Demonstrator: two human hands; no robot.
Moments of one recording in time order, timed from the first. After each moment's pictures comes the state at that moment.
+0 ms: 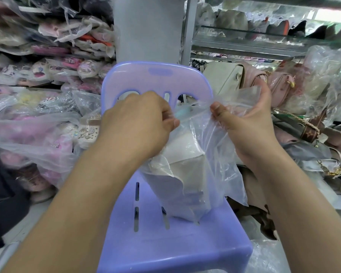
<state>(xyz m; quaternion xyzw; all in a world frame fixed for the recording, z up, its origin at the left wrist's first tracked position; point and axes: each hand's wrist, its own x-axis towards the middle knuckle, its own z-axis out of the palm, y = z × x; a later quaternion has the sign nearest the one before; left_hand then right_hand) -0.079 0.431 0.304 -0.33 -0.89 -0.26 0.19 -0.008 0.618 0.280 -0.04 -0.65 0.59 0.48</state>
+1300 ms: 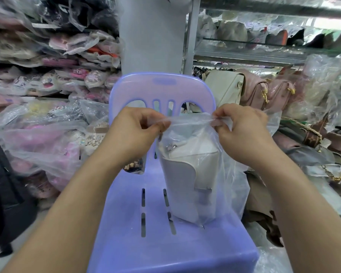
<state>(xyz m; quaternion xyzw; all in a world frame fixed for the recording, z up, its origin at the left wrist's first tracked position) -0.117 0.422 0.283 -0.37 -0.74 -0.56 0.07 0.002 0.613 0.296 -0.17 -0.89 0.10 0.40</state>
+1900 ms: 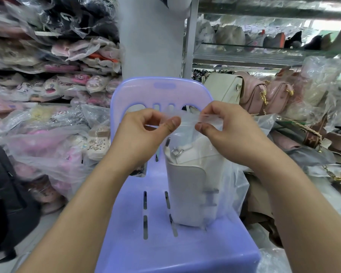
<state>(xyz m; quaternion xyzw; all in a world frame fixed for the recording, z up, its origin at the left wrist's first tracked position) -0.106 0.427 0.283 -0.35 -0.70 -0.62 0.06 0.000 0.599 0.304 -0.08 -0.91 0.22 0.36</state>
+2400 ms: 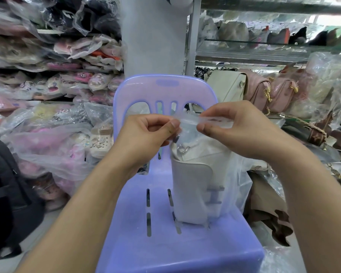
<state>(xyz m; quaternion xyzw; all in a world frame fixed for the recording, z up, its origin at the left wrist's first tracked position) -0.107 0.427 0.276 -0.35 -0.65 -0.67 -0.04 0.013 0.600 0.313 -0.07 -0.91 0.27 0.30</state>
